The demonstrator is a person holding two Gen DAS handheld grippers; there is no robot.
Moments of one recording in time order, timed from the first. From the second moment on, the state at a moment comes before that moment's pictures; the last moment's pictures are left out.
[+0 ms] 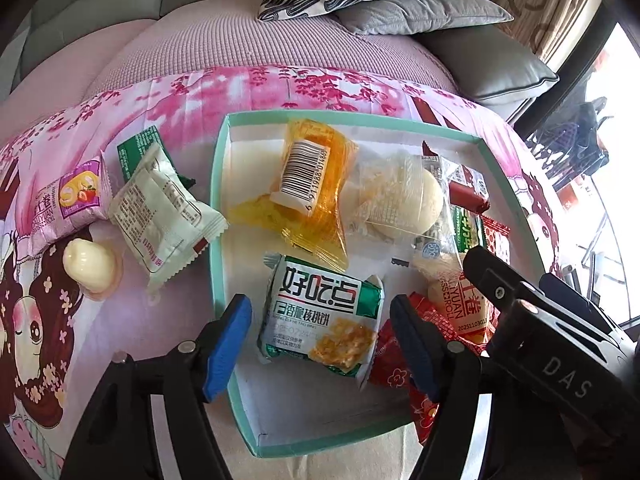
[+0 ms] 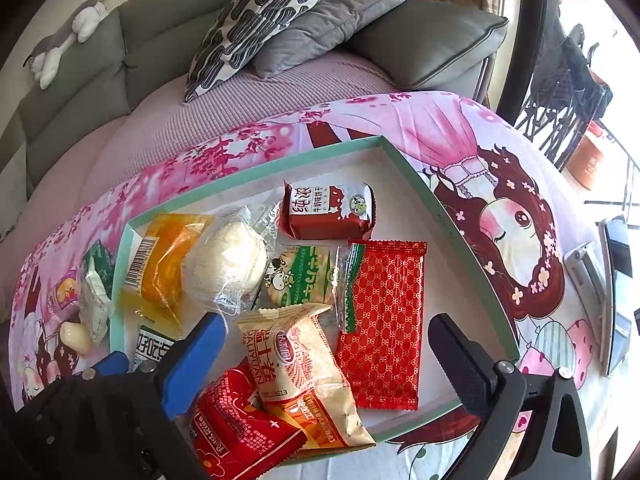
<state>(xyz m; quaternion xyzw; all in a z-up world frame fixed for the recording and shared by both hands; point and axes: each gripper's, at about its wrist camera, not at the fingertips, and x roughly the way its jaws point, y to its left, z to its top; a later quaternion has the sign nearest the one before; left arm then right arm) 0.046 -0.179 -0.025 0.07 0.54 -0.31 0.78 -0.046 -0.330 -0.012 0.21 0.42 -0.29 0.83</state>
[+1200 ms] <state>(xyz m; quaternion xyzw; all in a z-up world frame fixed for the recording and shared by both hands) 0.099 -0.080 -0.006 -0.06 0.51 -0.16 0.84 -0.036 -0.315 -0.012 0.21 0.43 -0.26 0.84</state>
